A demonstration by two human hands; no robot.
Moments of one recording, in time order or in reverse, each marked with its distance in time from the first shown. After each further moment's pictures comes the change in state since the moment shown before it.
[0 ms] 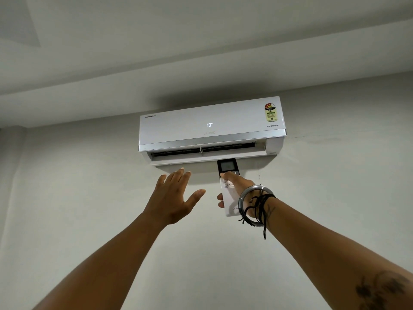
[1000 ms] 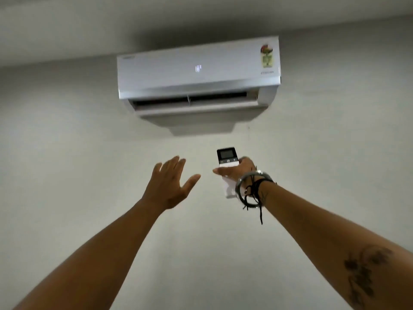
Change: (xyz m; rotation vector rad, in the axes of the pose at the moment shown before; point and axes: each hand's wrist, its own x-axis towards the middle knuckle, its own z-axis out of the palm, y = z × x) left_hand -0.153 0.047 0.118 -0.158 -0.397 -0.098; right_hand -0.055 0.179 -0.041 -0.452 0.248 0.175
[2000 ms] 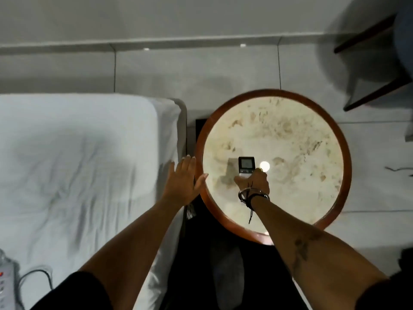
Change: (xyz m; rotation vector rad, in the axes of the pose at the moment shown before) left_hand -0.488 0.102 0.399 -0.233 -0.988 -0.146; right_hand -0.324 0.614 0.102 -0.599 -0.162 1.094
